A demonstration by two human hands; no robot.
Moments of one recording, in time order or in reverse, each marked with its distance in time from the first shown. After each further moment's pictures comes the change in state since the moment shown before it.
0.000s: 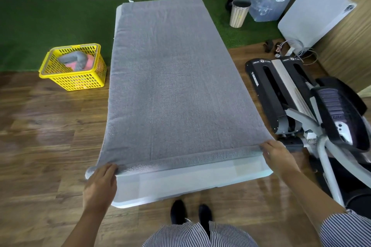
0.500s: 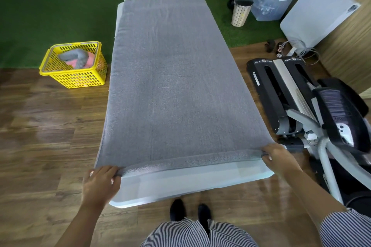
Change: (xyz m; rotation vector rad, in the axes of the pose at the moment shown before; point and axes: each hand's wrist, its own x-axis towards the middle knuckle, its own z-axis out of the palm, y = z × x) left_hand 0.009 -0.003 0.002 0.110 -0.077 0.069; right_hand 0.008 0.003 -0.004 0.006 -0.138 0.059
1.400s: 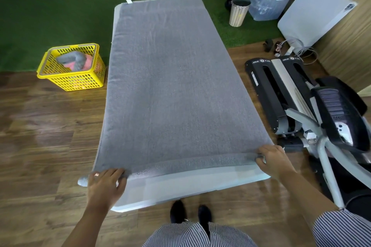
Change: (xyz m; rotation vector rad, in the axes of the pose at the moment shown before) left_hand 0.003 0.008 0.014 -0.001 0.095 0.132; right_hand -0.002 -0.008 0.009 -0.047 0.095 -0.066
